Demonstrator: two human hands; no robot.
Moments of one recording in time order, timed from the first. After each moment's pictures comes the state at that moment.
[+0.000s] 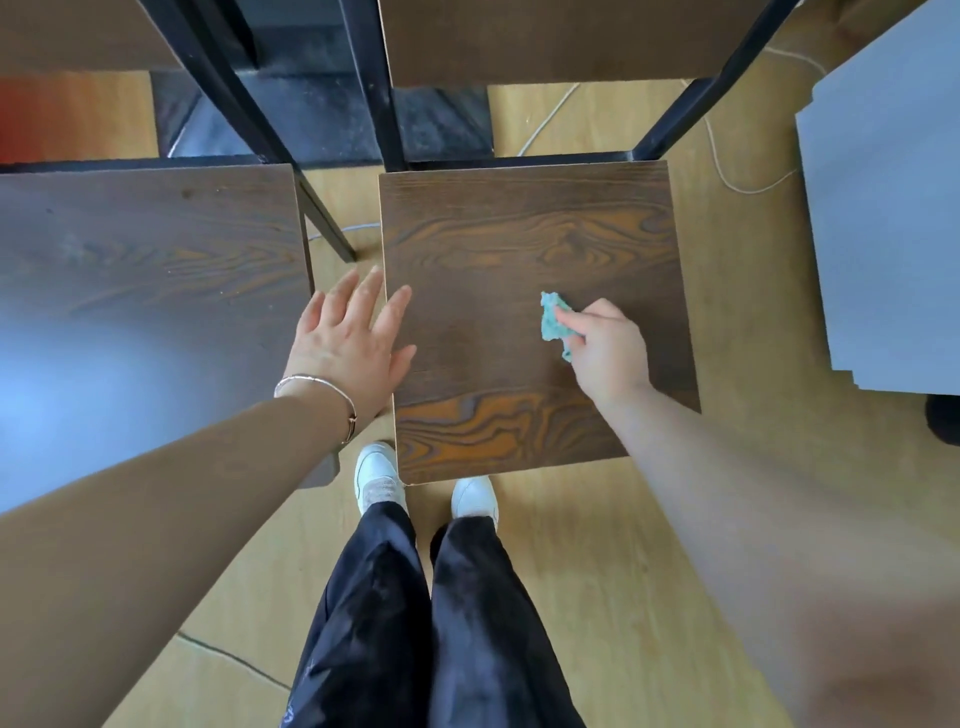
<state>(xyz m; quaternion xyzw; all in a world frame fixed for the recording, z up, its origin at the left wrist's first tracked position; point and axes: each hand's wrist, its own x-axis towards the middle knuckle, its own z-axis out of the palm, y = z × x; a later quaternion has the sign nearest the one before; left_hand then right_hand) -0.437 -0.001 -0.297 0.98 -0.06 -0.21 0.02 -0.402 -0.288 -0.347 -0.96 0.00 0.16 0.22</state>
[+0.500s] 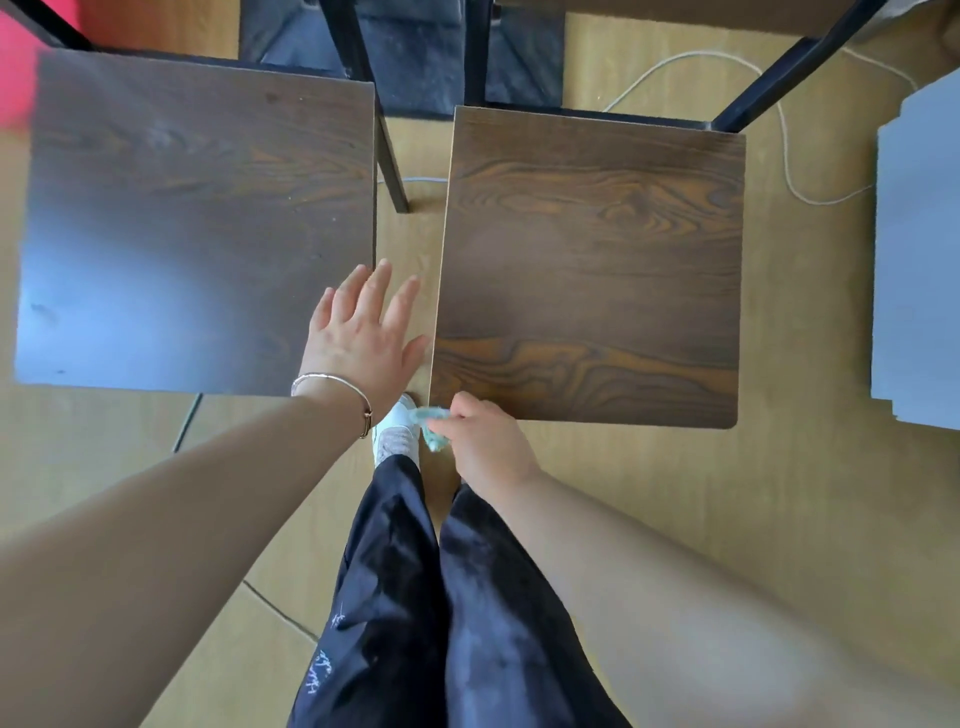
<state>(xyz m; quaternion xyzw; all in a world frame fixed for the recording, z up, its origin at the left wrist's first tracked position) -0.528 0.007 -0.289 0.98 0.05 -0.21 0.06 -0.571 -0.176 -0.350 -0.88 -0.22 0.38 0.19</state>
